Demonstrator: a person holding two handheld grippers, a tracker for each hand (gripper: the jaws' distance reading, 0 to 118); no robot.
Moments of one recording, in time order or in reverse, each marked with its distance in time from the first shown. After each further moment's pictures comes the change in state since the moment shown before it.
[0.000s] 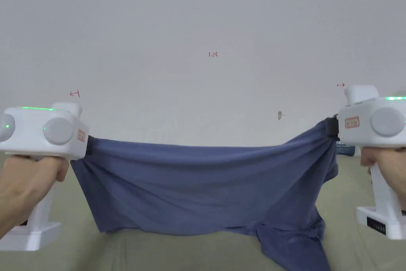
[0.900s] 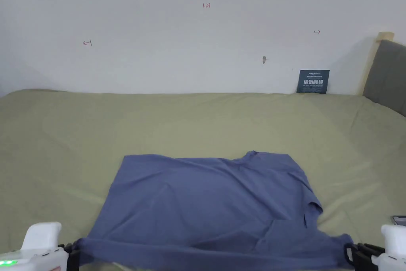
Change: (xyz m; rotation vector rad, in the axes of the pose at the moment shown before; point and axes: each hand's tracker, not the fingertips) left arm -0.064 -0.380 0.248 -0.213 -0.156 0.066; right arm 0.044 -0.355 0.322 -0.260 0.117 -0.120
